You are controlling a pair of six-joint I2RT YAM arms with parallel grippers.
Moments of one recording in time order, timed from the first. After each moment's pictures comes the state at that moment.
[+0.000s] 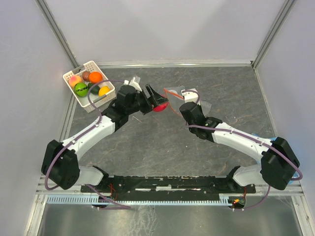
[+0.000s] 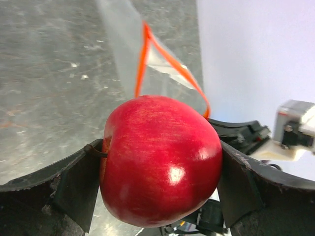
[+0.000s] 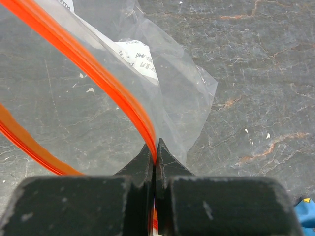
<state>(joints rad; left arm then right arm) -0.53 1.35 0.96 -0.01 0.25 -0.94 0.79 1.36 0.89 -0.21 0.74 0.20</state>
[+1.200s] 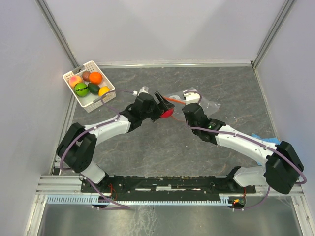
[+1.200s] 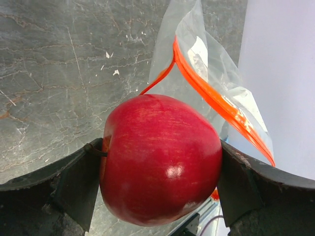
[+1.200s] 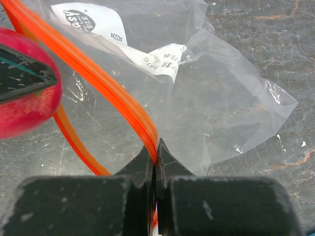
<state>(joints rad) -0.66 1.57 0.92 0.14 0.03 -1.13 0.79 1.30 0.85 -0.16 0.62 0.24</state>
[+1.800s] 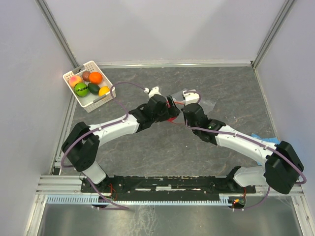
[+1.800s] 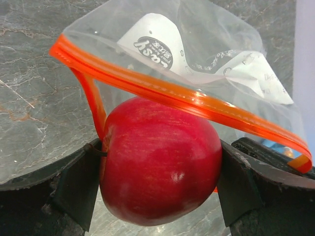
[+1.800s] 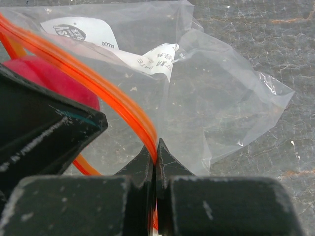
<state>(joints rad) -0.80 1.62 1.08 -0.07 -0.19 -0.91 0.79 1.30 0.84 -0.13 0.57 0.24</state>
